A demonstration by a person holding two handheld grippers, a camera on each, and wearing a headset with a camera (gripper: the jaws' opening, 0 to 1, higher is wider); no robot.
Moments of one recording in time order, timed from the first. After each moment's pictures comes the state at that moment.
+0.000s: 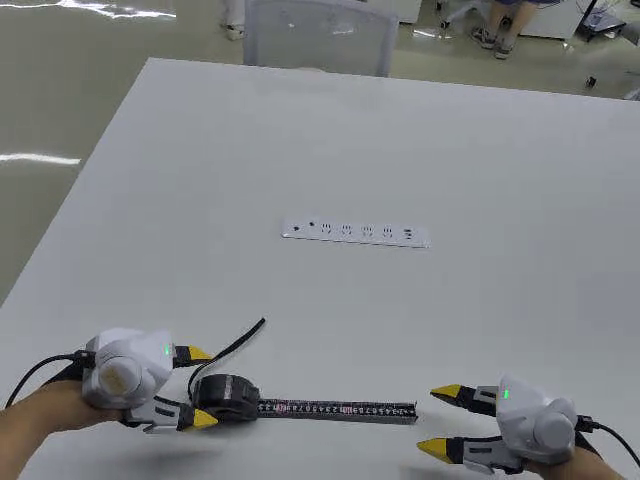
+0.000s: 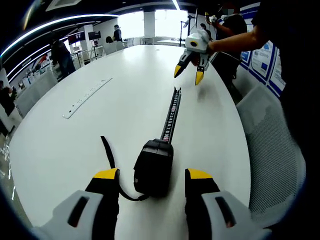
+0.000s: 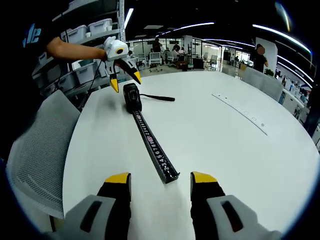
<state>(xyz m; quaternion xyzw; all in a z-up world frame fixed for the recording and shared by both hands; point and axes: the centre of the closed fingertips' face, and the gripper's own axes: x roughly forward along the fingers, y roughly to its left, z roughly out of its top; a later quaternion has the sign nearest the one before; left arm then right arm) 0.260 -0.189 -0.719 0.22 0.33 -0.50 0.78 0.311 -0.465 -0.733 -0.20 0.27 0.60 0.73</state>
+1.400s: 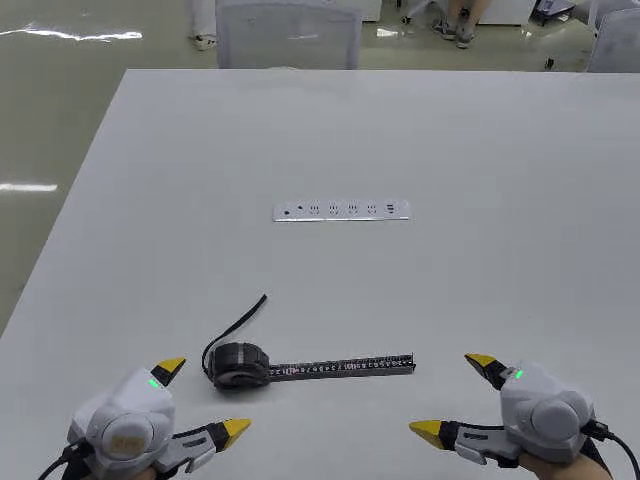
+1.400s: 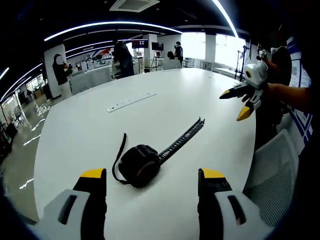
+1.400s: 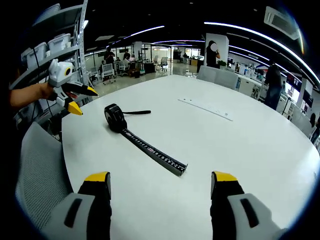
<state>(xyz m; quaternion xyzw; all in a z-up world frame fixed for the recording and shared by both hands) 0.207 -0.205 -0.672 0.11 0.29 -0.27 0.91 0.259 -0.471 -0.683 -0.15 0.28 0.42 0.85</state>
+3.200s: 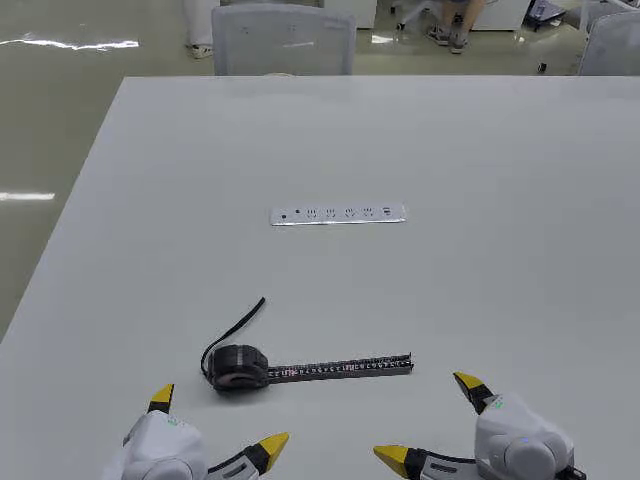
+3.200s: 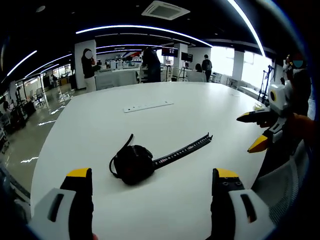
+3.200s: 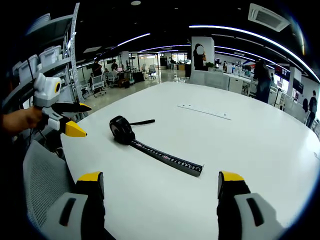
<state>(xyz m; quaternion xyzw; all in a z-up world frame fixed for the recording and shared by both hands) 0.191 -0.227 -0.664 0.04 0.27 -0.16 0.95 0.228 -0.443 -0.673 -0.09 0.27 0.38 0.88</state>
